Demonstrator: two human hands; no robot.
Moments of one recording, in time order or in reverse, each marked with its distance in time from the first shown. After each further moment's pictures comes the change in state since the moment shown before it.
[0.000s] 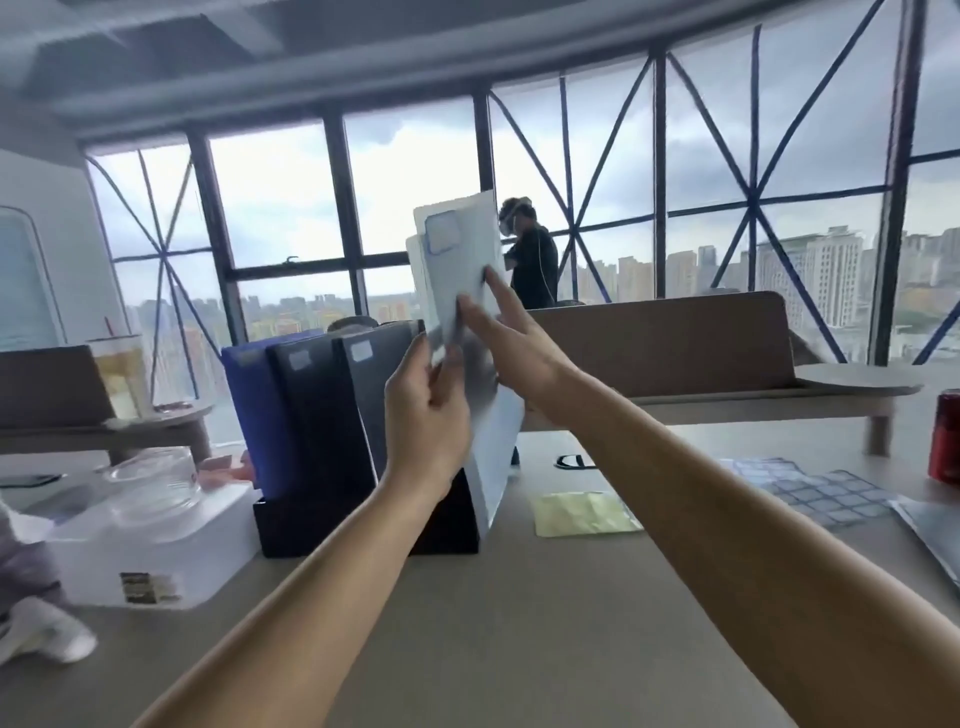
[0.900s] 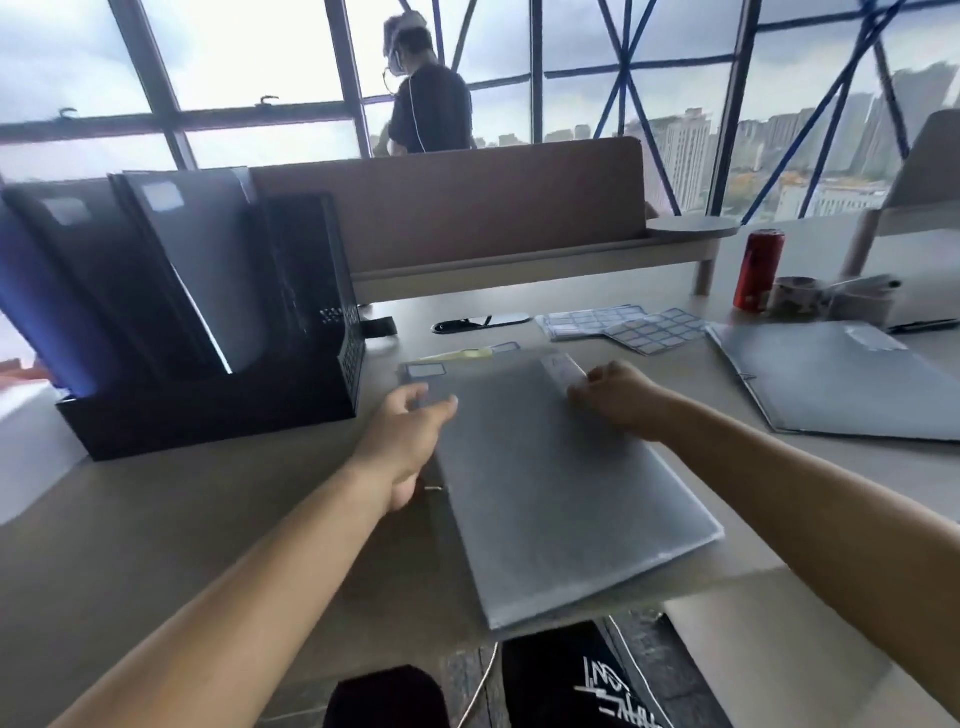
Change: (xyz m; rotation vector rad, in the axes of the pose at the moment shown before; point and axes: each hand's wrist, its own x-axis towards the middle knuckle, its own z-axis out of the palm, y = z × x) left_hand -0.125 -0.087 0.051 -0.018 -0.380 -0.963; right_hand -0.168 0.198 -0.141 -0.510 0.216 0.762
